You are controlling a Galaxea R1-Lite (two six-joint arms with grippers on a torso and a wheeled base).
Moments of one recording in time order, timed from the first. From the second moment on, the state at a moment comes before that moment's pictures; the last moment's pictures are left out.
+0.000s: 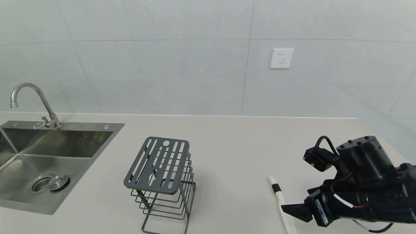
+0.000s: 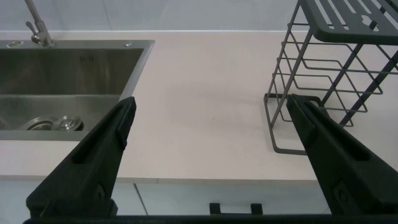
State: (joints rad) left arm 0.00 0.00 0.00 0.00 -0.04 0.01; right arm 0.51 1.58 -0.54 -0.11 0.08 0.11
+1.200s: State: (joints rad) left arm 0.00 0.00 0.00 0.00 -0.04 0.01; right arm 0.60 1.84 -0.54 -0.21 -0.16 0.39
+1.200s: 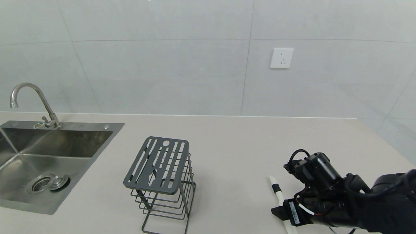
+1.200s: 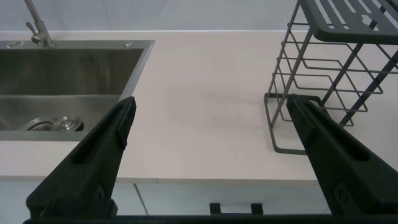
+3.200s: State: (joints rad) left arm 0.00 0.00 0.00 0.00 -0.04 0.02; right arm 0.55 1.92 -0.49 -0.53 -0.15 0.25
